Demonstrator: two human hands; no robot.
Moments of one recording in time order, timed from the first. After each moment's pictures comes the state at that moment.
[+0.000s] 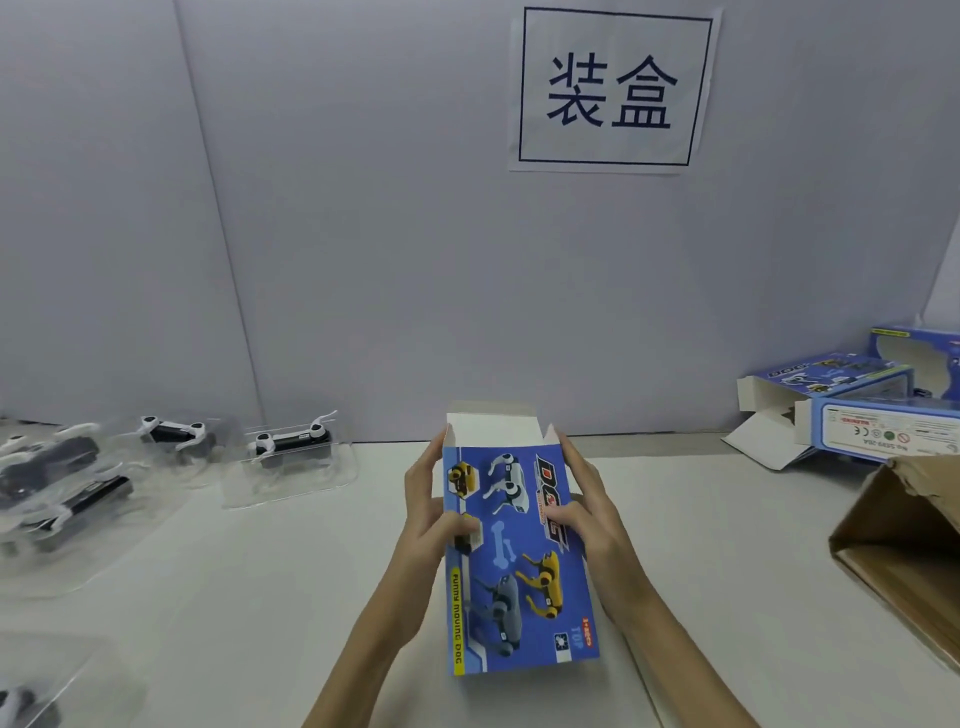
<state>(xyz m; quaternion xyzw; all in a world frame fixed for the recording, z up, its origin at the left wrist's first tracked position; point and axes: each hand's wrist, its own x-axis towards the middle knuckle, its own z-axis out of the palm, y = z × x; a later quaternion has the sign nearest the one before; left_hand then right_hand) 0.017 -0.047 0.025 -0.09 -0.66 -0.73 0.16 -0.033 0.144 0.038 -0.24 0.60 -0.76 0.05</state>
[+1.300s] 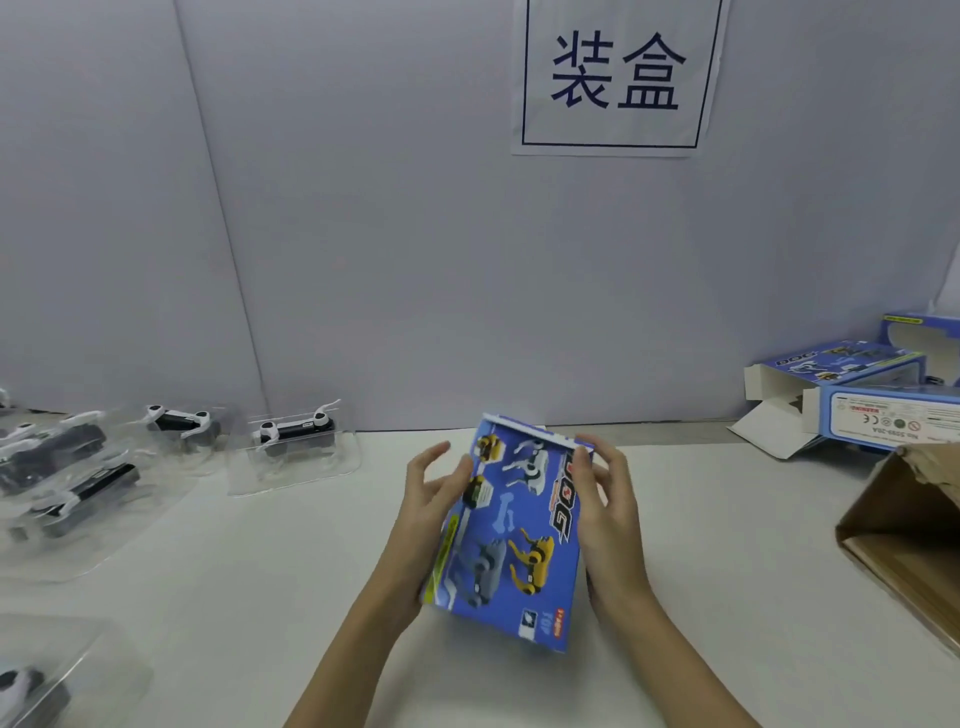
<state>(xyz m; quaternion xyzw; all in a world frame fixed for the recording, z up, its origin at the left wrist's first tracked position) 0.018 -0.041 0.041 0.04 -0.63 -0.76 0.14 -0.030 0.127 0.034 -0.10 0.57 -0.81 -0.07</state>
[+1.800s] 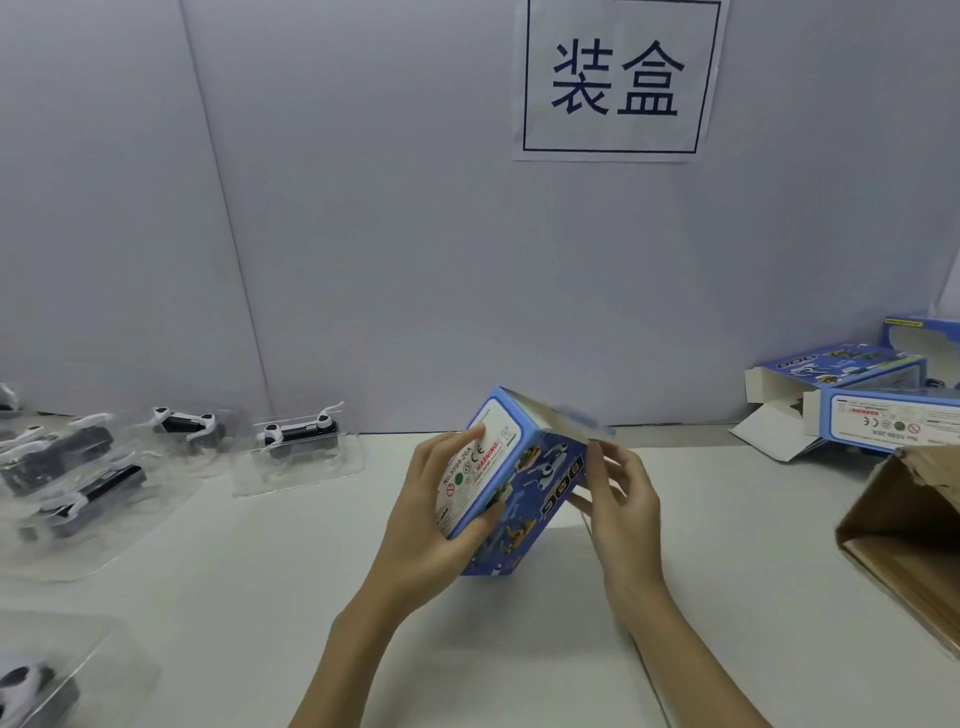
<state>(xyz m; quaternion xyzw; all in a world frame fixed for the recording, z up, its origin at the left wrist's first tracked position) 0.027 -0.052 0.038 -0.14 -0.81 -0.46 0.33 -0.041 0.137 0.037 -0.10 0.59 -0.79 -0.16</state>
